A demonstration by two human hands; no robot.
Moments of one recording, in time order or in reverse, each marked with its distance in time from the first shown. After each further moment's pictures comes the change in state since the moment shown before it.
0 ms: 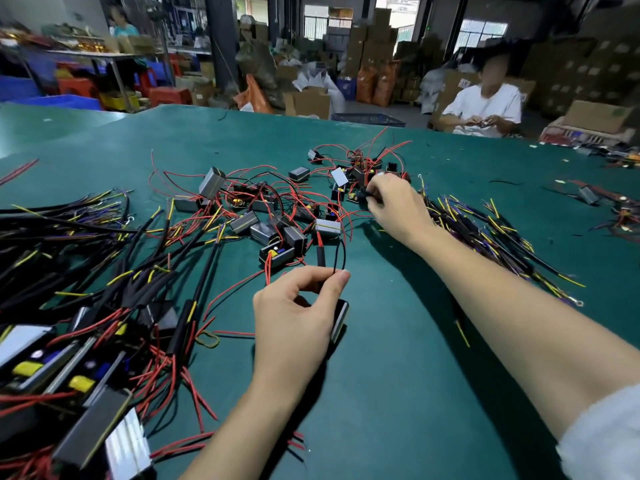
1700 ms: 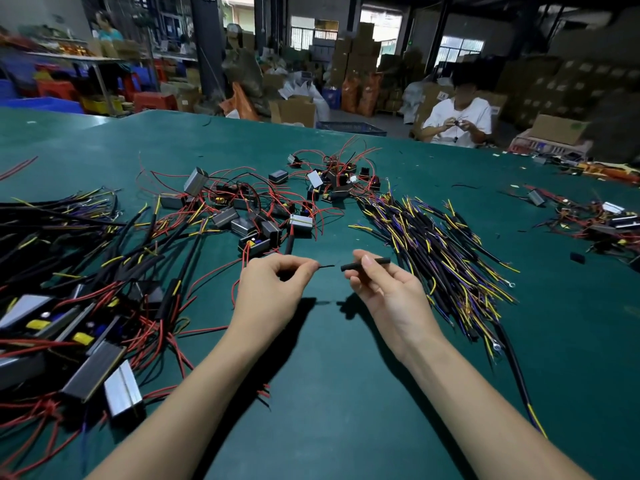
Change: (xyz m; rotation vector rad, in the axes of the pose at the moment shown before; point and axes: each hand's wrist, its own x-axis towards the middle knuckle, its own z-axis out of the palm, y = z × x) left_hand 0.006 0.010 -0.001 0.219 -0.164 -0.030; right_hand -0.163 -0.083 -0.076 1.722 0.111 0.807
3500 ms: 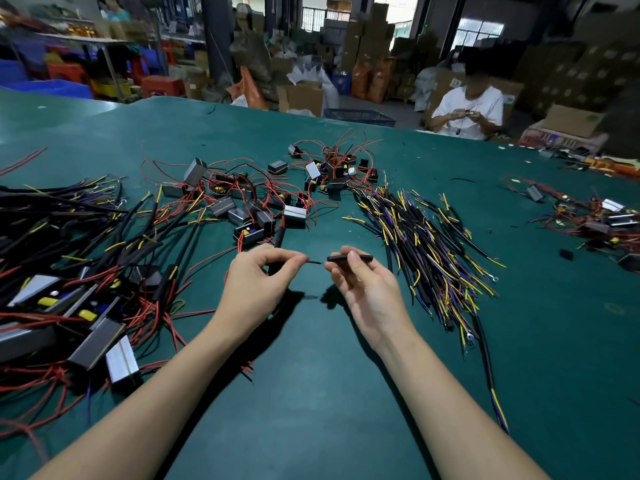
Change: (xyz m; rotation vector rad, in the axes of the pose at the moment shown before) left_hand -0.009 -0.003 -0.002 -0.026 -0.001 0.072; right_hand -0.003 0.002 -0.001 0.158 -0.052 0.076
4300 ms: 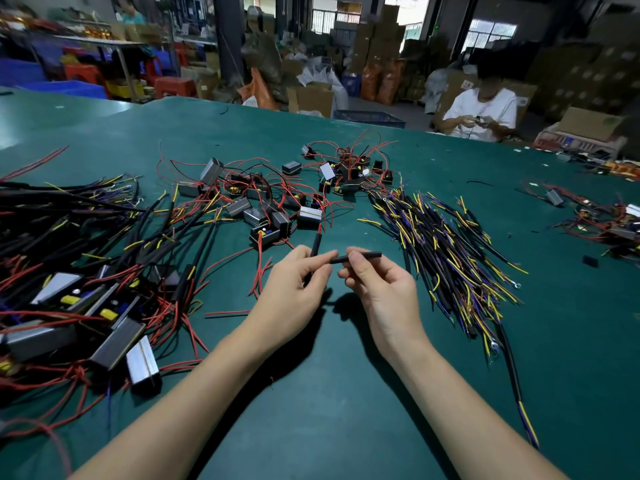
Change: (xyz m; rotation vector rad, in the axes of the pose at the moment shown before) left_hand -0.007 0.013 0.006 0.113 -0.178 0.136; right_hand -0.003 0.010 0.005 -0.265 -0.013 -0.167
